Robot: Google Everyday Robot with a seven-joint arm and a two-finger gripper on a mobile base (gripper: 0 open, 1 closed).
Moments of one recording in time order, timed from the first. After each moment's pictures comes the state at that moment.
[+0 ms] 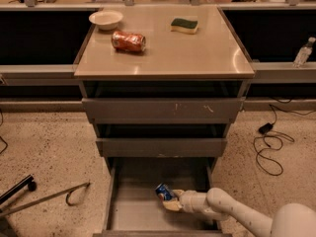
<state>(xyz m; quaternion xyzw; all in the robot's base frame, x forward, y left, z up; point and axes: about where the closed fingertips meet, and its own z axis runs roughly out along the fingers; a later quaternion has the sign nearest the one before) 0.545 -0.063 0.196 -0.33 0.81 0.34 0.34</state>
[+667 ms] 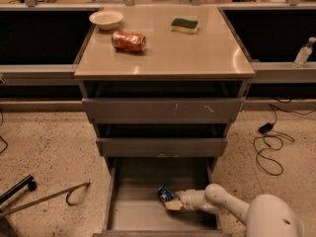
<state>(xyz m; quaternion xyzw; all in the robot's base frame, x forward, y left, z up) 0.559 -0.075 0.138 -0.33 0.83 0.35 0.28</state>
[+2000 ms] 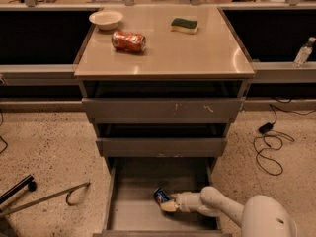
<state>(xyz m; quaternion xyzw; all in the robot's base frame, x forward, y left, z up) 0.554 -0.055 0.120 -0.31 0.84 0.36 0.27</state>
